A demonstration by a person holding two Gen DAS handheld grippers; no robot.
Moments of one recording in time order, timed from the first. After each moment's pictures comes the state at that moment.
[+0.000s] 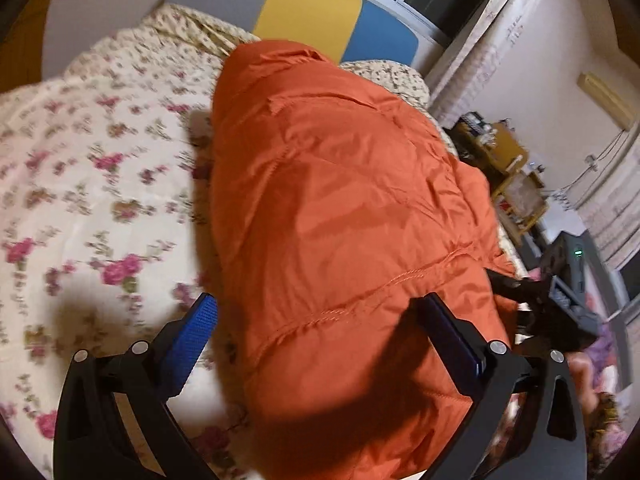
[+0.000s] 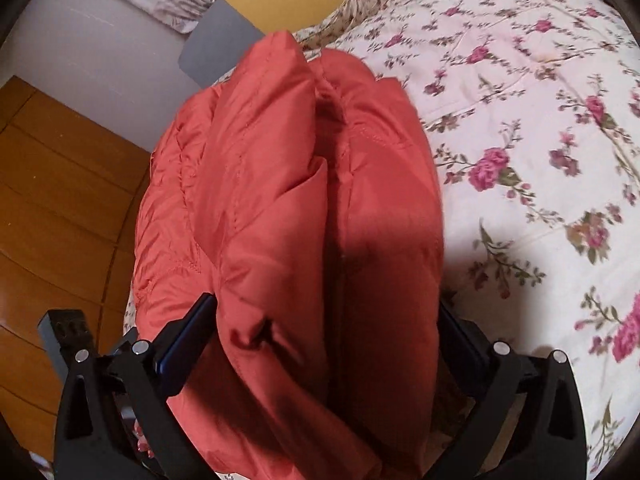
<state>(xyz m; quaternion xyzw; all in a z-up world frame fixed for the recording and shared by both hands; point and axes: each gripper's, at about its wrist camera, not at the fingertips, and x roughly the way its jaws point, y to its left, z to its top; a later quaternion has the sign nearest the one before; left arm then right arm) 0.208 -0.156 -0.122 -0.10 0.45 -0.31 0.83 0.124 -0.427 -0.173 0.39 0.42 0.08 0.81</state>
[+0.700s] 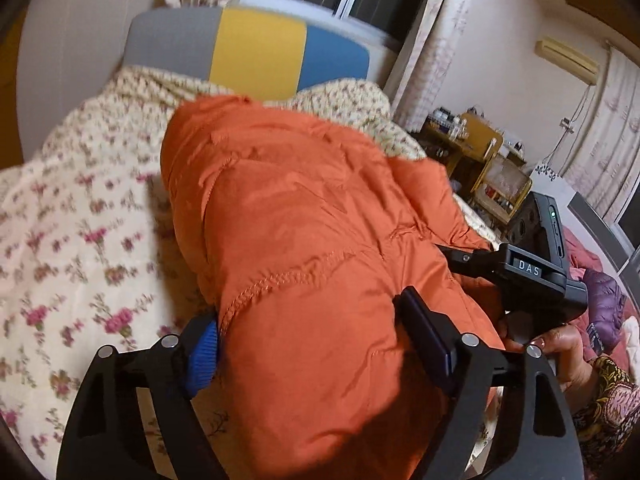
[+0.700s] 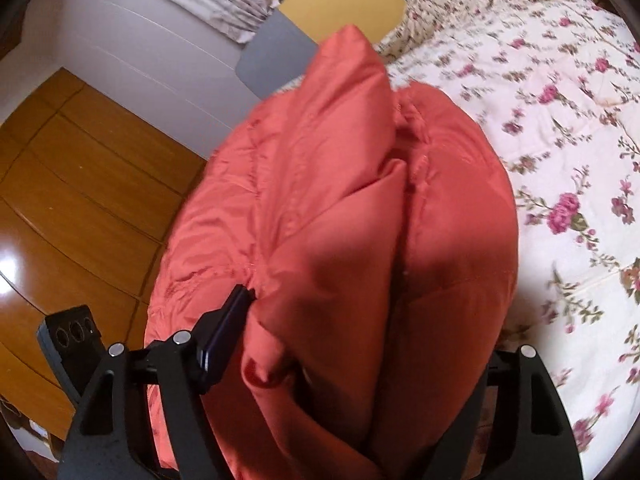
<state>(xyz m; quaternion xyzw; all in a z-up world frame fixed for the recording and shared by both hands) 0.167 -0.174 -0.071 -0.03 0.35 -0.34 0.87 0.105 -0.413 -0.134 0.39 0.34 0.15 0.84</state>
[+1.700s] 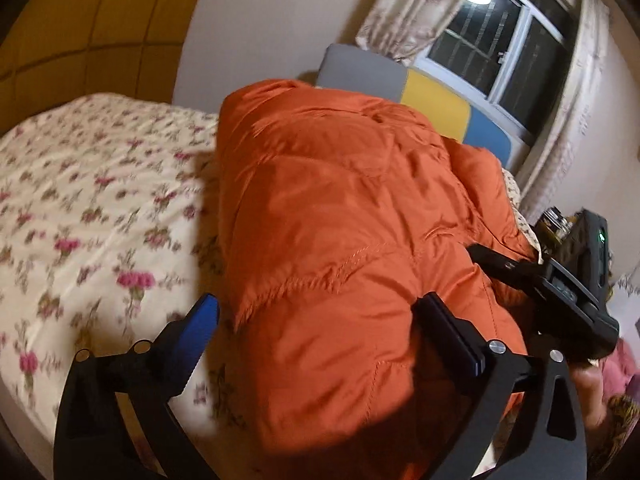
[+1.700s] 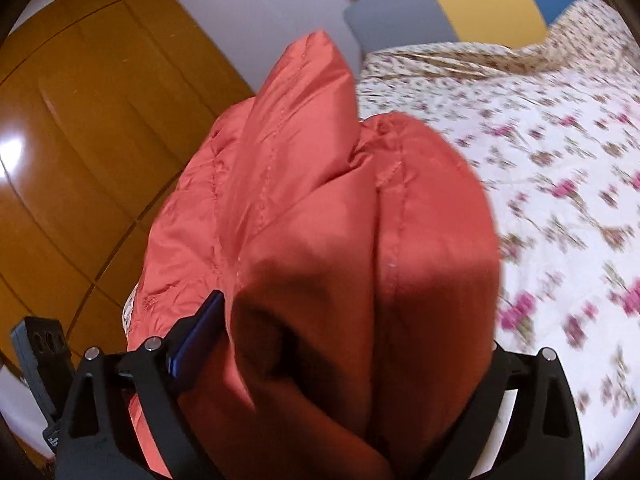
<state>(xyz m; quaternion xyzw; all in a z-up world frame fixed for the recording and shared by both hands) 0.131 0.068 -0.095 -0.14 0.33 -0.10 0.93 0.187 -0.155 -0.114 0.25 0.35 0.20 0.88</state>
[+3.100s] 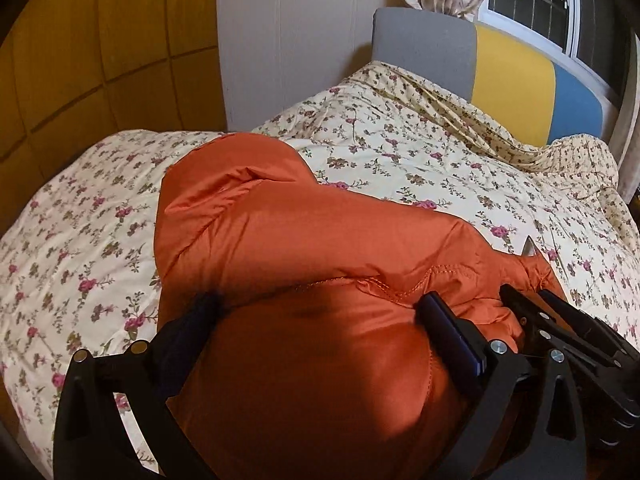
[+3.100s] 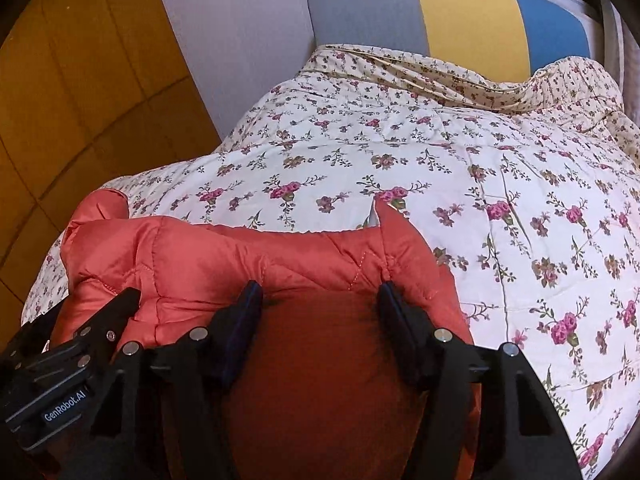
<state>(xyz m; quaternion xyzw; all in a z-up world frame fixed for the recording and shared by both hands) 0.312 0.016 -0.094 -0.03 0.38 0.05 0.92 0.320 -0.109 -0.117 0.12 0.38 0.08 0.91</state>
